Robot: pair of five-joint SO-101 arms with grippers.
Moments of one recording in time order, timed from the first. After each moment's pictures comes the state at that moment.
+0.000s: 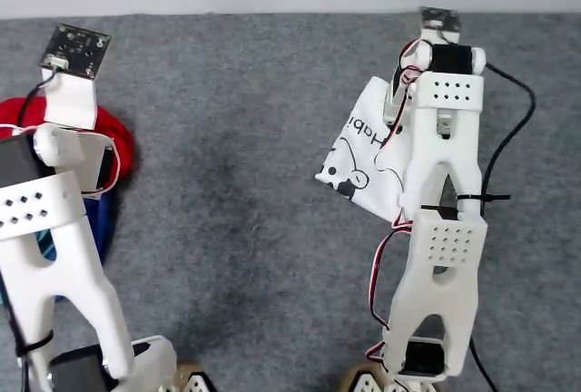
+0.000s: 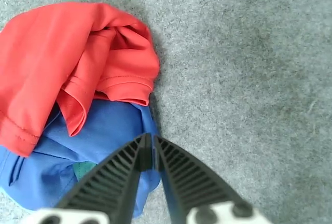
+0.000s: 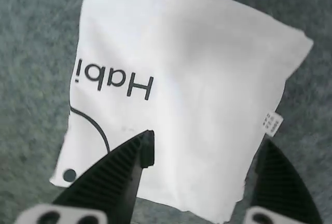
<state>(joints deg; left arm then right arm) -18.8 -18.7 -3.0 99.5 -17.4 1.5 46.7 -61.4 100.4 -10.3</state>
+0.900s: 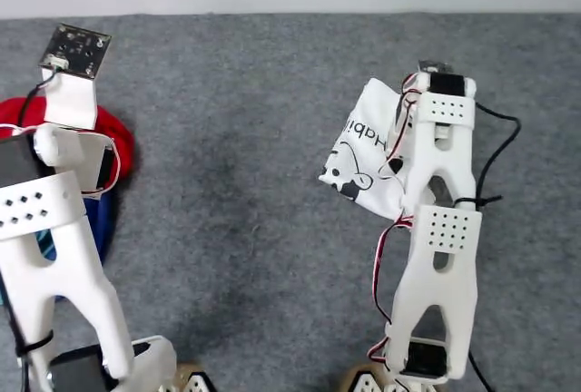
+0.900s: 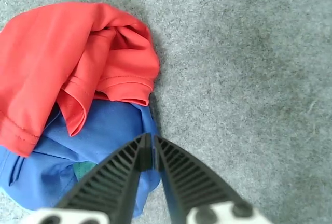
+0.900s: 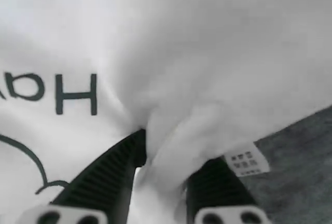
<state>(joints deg) -18.8 -18.7 -3.0 99.5 -17.4 5.4 65.1 -64.3 100.6 -2.2</state>
